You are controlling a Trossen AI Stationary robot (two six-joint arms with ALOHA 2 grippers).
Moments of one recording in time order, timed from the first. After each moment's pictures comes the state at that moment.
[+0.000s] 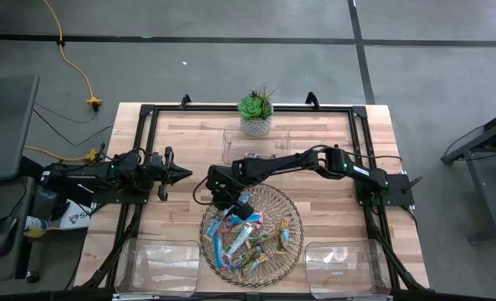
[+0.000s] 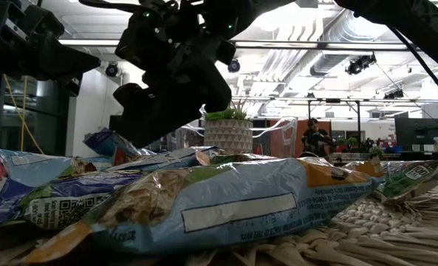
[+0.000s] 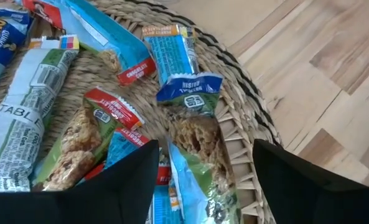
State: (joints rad) left arm 0.00 0.01 0.02 0.00 -0.04 -0.16; right arm 0.03 2.39 1.98 -0.60 -0.46 -0.67
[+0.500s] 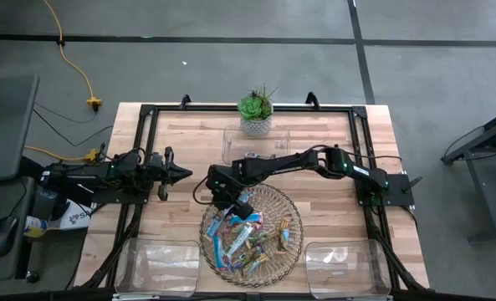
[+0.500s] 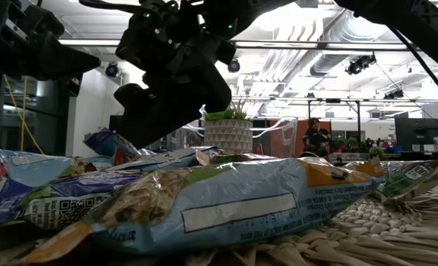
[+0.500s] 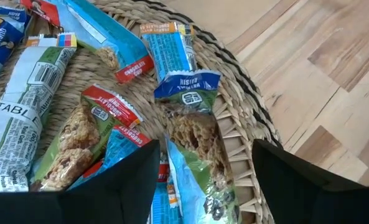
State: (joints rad) left arm 0.00 0.01 0.02 0.00 -0.04 -0.16; right arm 0.02 2.39 1.98 -0.60 -0.46 -0.67
